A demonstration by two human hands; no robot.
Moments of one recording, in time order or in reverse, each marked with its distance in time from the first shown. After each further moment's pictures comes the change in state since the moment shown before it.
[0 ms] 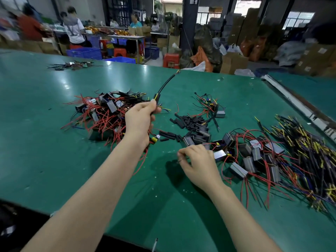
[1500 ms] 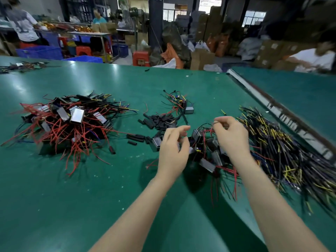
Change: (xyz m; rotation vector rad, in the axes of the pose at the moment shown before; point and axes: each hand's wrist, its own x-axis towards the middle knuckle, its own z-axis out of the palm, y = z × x) left_hand -0.067 -0.104 0.092 0.440 -0.361 0.572; right_hand 0.014 0.081 -0.103 0.309 0.416 0.620
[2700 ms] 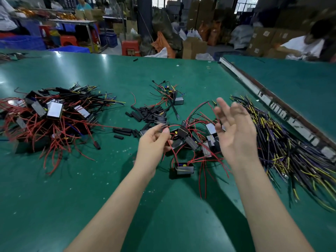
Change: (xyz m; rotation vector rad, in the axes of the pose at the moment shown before) left_hand 0.004 -0.003 -0.005 -0.544 -0.029 -0.579; right_hand -0.017 0.011 -0.028 1.196 -0.065 0.152
